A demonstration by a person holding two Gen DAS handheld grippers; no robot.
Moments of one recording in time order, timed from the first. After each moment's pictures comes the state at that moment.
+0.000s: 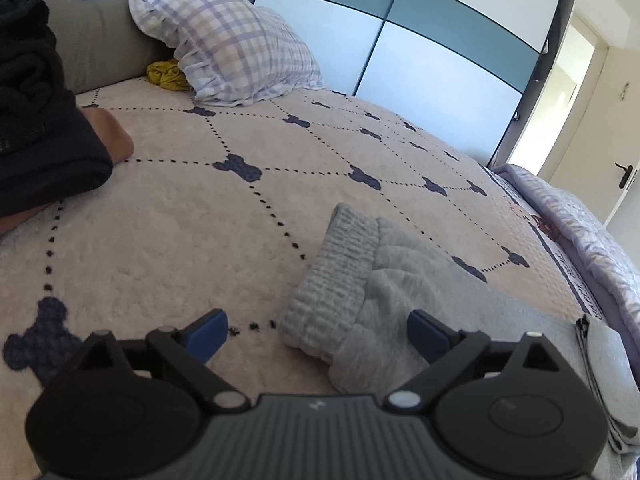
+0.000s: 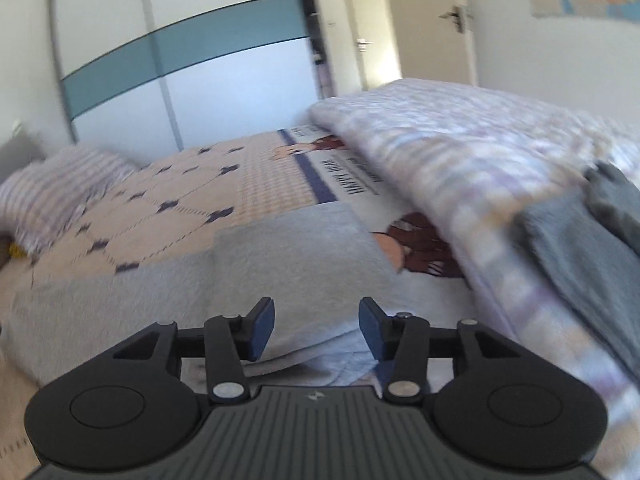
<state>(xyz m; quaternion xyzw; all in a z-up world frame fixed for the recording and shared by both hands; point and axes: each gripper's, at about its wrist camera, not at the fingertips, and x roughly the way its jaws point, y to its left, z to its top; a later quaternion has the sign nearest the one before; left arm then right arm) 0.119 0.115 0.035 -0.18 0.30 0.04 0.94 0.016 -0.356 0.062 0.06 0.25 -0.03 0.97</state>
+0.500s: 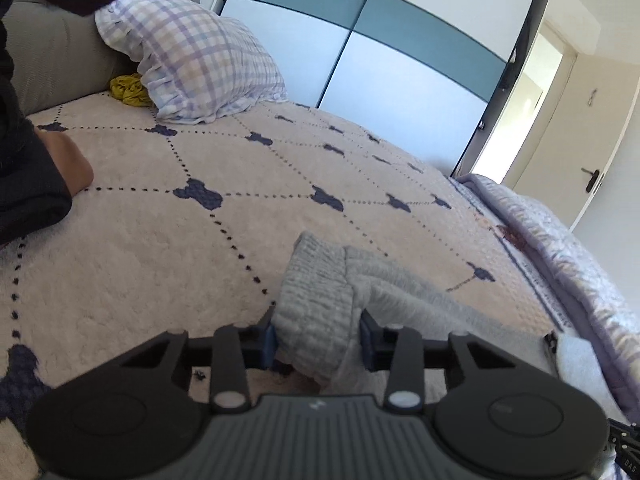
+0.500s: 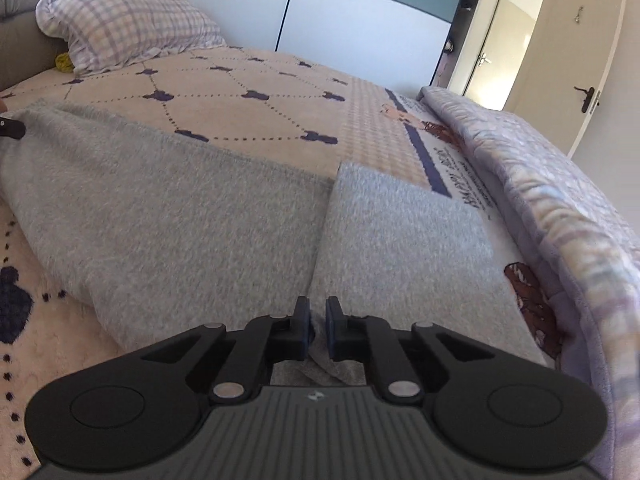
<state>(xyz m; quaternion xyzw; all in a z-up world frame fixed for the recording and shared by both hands) 0.118 0.126 0.065 -0.19 0.26 -0.02 0.95 0.071 -0.273 0.051 -0.14 0.30 0.01 0.94</state>
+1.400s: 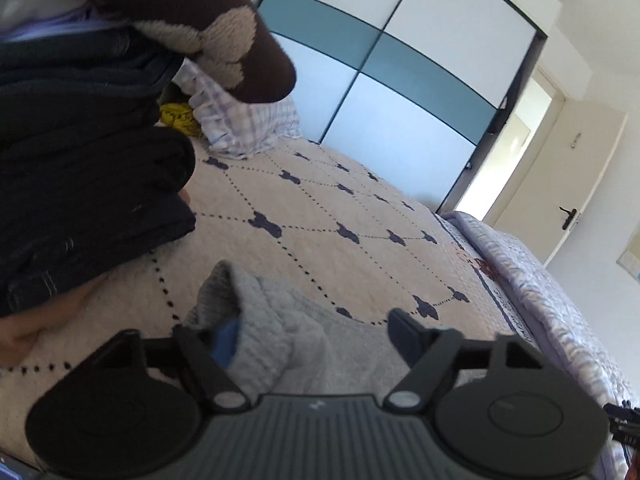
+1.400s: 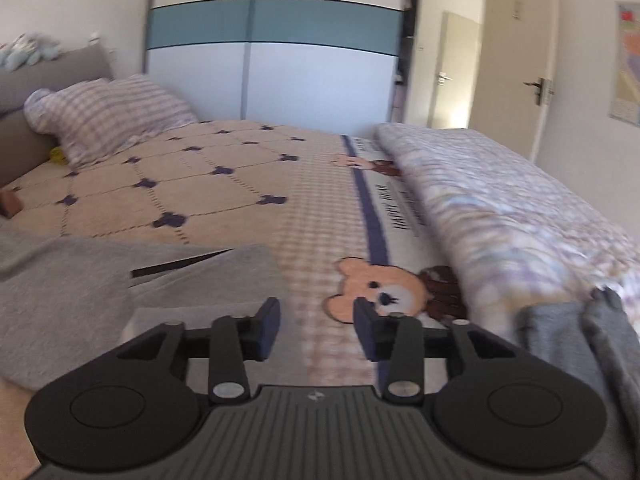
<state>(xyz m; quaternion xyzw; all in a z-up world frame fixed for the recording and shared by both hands) 0.009 0.215 0.090 -0.23 0.24 -0.02 0.94 -0.012 -0.312 0.106 -0.09 0.25 0.05 0.96</state>
